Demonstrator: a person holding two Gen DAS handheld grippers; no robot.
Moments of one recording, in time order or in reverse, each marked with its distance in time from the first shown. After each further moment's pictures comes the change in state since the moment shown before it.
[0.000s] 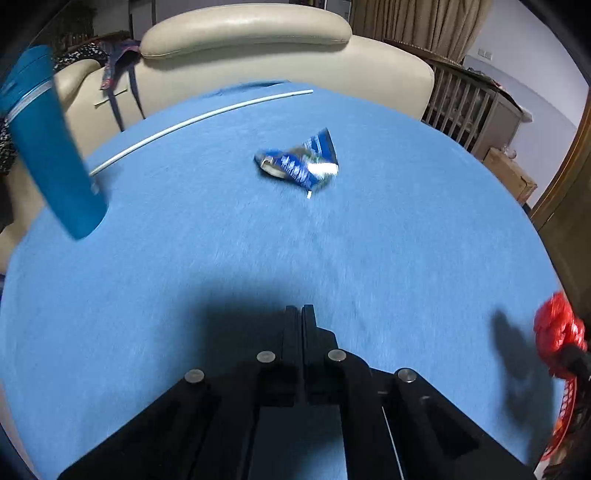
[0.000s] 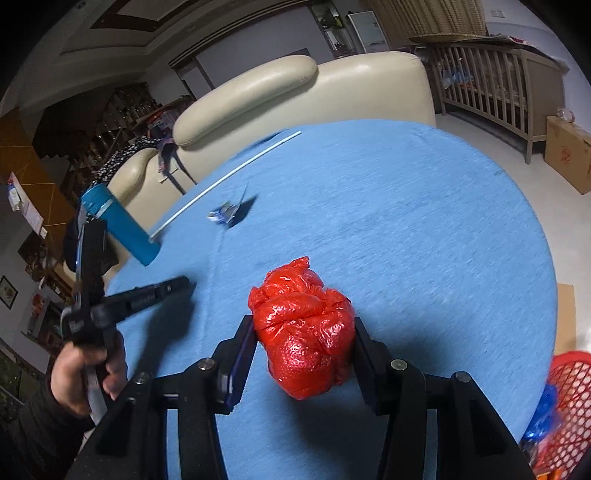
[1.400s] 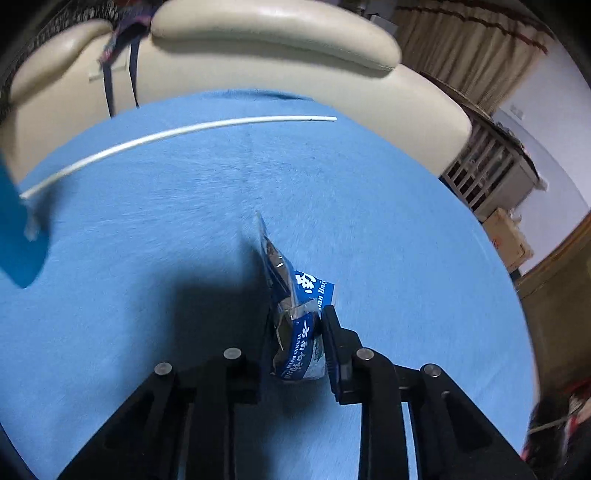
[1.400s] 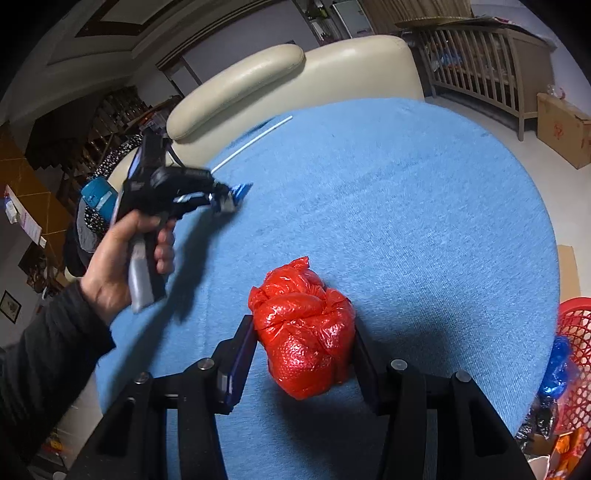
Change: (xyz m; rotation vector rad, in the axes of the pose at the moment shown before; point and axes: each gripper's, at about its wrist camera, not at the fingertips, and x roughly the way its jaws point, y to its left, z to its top) left arm 0.048 -0.012 0.087 -0.192 -0.039 -0.061; right arm -0.006 -0.001 -0.032 0.059 0.027 0.001
